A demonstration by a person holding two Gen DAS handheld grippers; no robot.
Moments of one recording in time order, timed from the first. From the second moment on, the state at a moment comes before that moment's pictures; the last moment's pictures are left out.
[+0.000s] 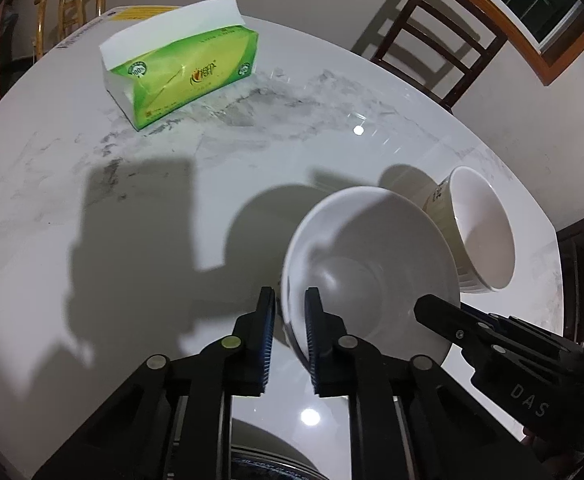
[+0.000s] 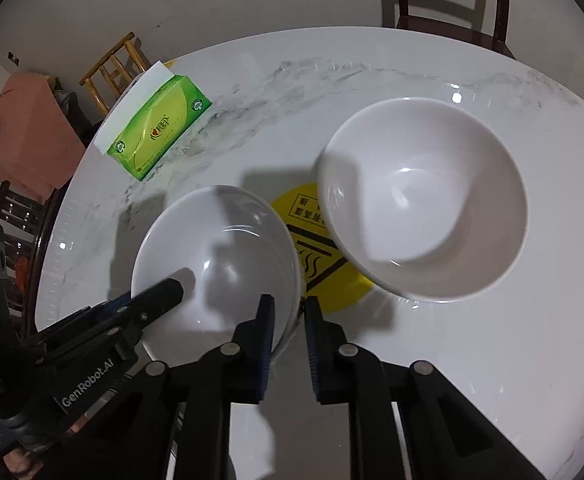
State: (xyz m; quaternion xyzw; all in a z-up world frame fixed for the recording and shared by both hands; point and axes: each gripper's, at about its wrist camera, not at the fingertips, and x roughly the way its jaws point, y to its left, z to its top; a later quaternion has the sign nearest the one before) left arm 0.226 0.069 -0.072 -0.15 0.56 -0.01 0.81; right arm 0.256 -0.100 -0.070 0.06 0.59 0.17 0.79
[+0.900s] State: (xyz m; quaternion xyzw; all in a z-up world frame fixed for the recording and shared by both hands) left arm 0.184 0.020 -0.029 -0.12 0.56 -0.04 0.82; right arm 0.200 -0.148 -0.025 0.07 0.57 0.15 0.81
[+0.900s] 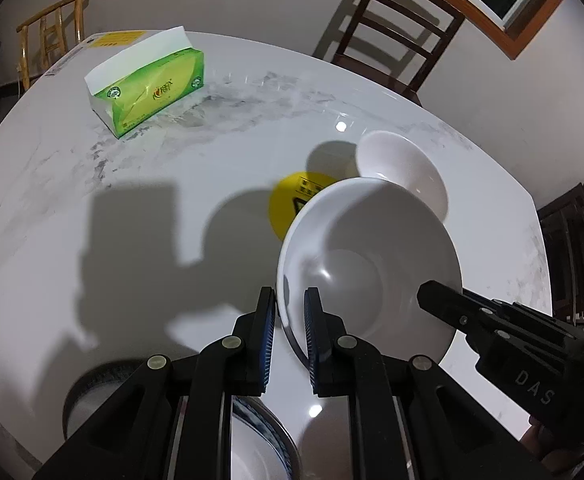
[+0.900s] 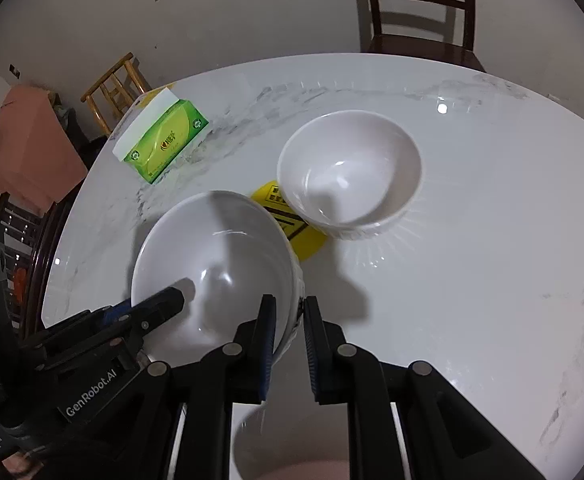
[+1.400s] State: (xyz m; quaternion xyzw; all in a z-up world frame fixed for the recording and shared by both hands) left arm 0.142 -0.014 -0.004 -0.10 0.55 -0.07 0.83; right arm 0.152 -0.182 0.003 0.09 0.55 0.14 0.82
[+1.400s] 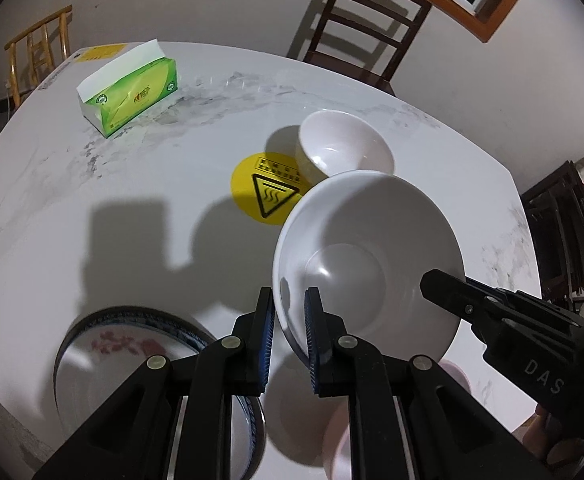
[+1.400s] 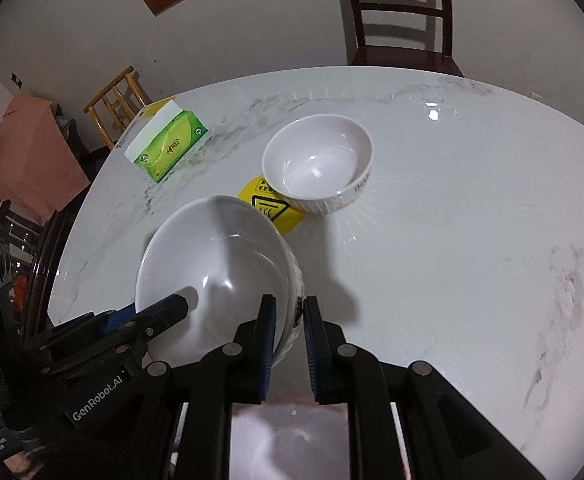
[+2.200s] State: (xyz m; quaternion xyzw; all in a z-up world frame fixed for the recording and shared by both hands) left arm 0.057 -0.062 0.014 -0.07 0.55 -0.11 0.83; right arm 0.047 -0.231 0.001 0.11 0.55 0.11 0.82
